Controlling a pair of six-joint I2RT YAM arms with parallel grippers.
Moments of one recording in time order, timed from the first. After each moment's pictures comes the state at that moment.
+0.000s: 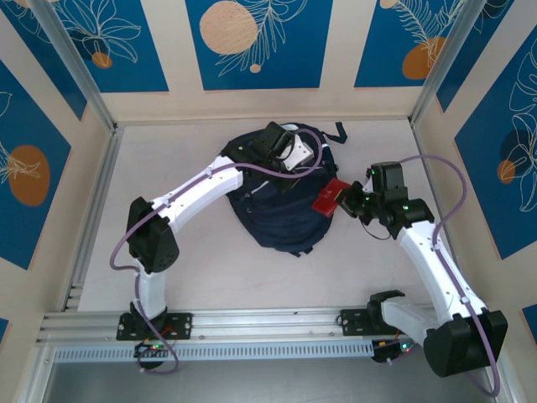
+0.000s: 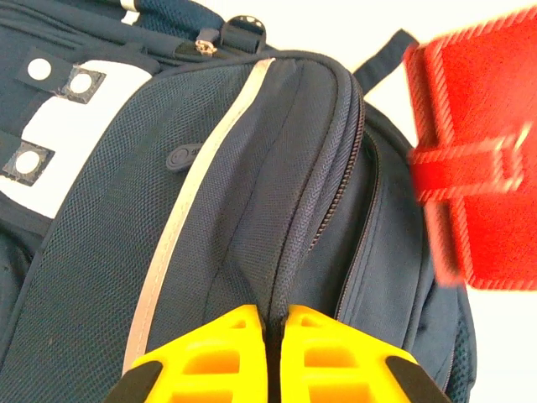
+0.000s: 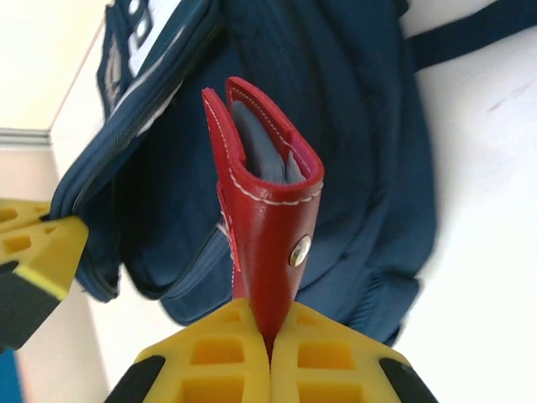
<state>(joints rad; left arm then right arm) -0.80 1.94 1.89 -0.82 0.13 0.12 0.19 1.03 0.92 -0.72 -0.34 0.88</state>
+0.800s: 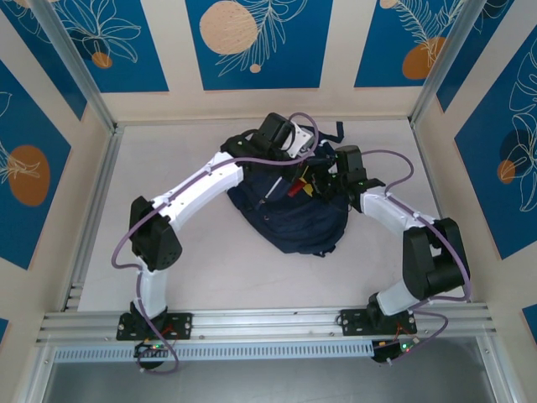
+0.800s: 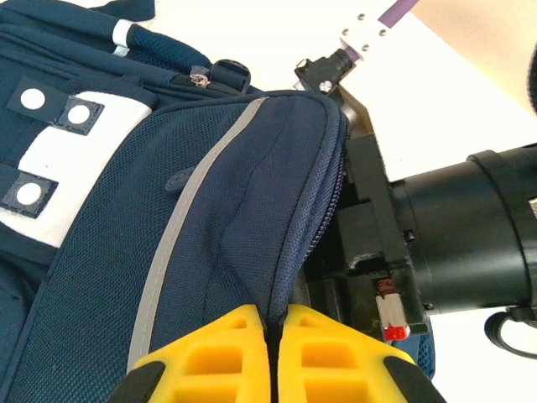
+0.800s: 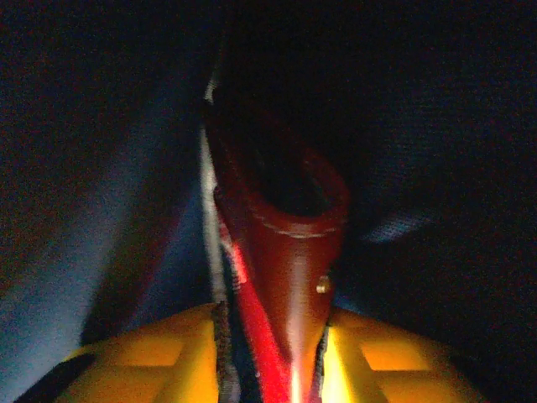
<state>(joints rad) -0.78 1.97 1.98 -0.78 0.20 -0.12 0.29 1.51 0.95 -0.13 -0.48 1.25</state>
